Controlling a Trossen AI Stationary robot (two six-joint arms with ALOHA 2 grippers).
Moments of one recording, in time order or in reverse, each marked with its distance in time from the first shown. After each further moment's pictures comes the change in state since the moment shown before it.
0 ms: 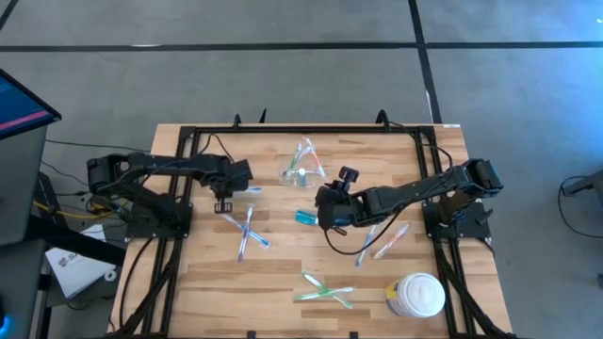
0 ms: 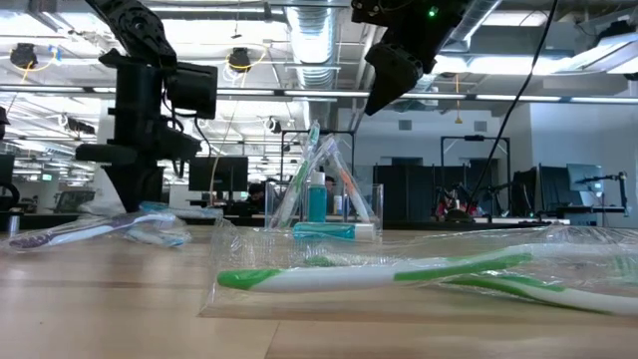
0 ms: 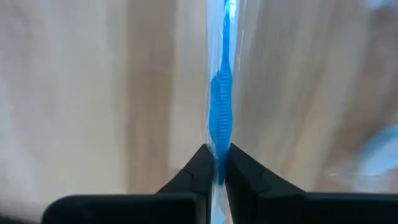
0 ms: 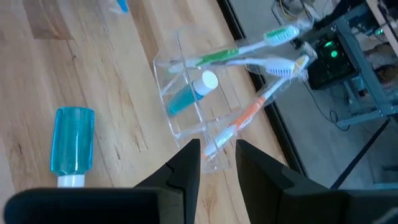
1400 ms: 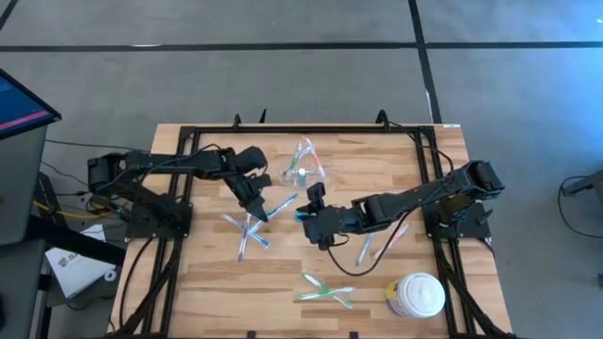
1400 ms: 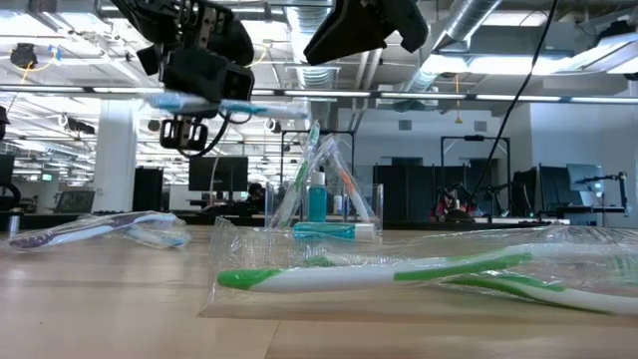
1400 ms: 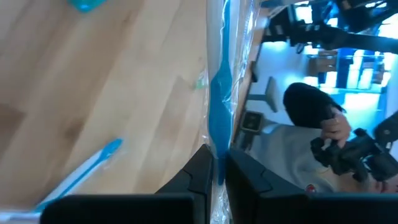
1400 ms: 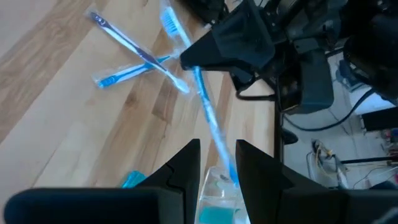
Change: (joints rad) left arm -0.065 -0.002 0.129 0.400 1.029 -0.821; right arm 0.062 0.000 0.000 0.413 -0.307 -0.750
